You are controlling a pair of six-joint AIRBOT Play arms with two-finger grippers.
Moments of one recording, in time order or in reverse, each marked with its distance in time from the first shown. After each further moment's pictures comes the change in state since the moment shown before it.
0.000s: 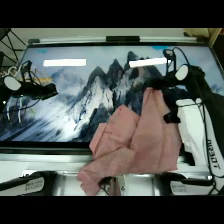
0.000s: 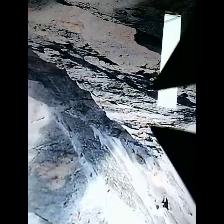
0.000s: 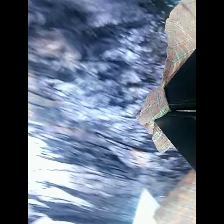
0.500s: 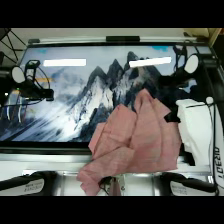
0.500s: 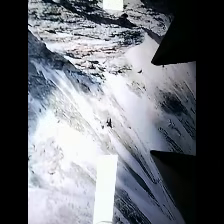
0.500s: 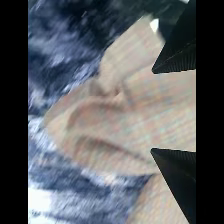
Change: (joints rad) left arm -0.129 -0.029 0.197 0.446 -0.407 -0.058; right arm 0.011 0.085 0.113 -0.213 0.354 0.214
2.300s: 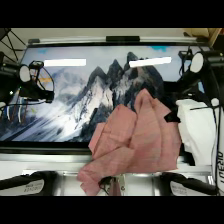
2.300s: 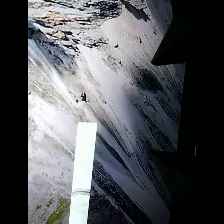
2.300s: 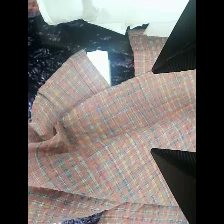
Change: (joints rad) left arm -0.061 -0.019 0.039 0.116 -0.108 -0.032; right arm 0.002 0.037 0.012 -0.099 0.208 0.053
